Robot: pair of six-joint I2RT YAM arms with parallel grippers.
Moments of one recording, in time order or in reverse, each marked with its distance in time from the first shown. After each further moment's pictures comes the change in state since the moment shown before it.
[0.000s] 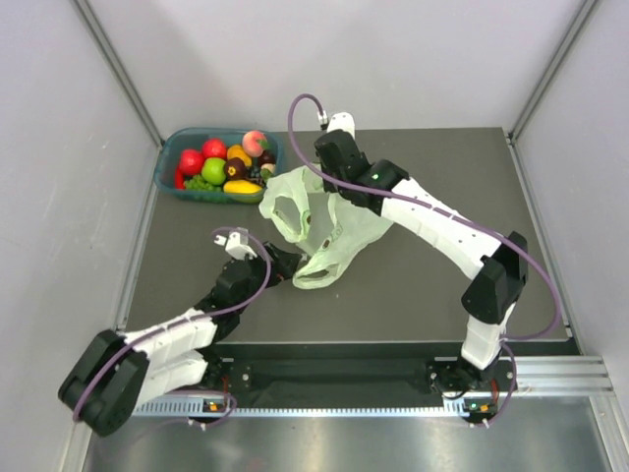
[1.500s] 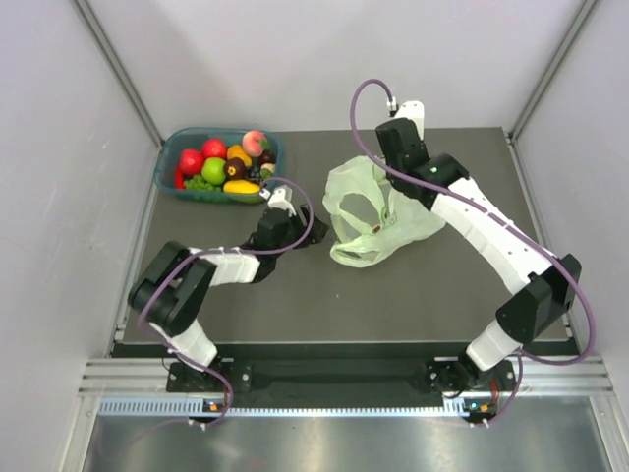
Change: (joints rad) left arm 0.040 0.726 0.520 0.043 0.148 0.121; right arm -0.206 -0.233 -0.173 -0.086 0.162 -0.063
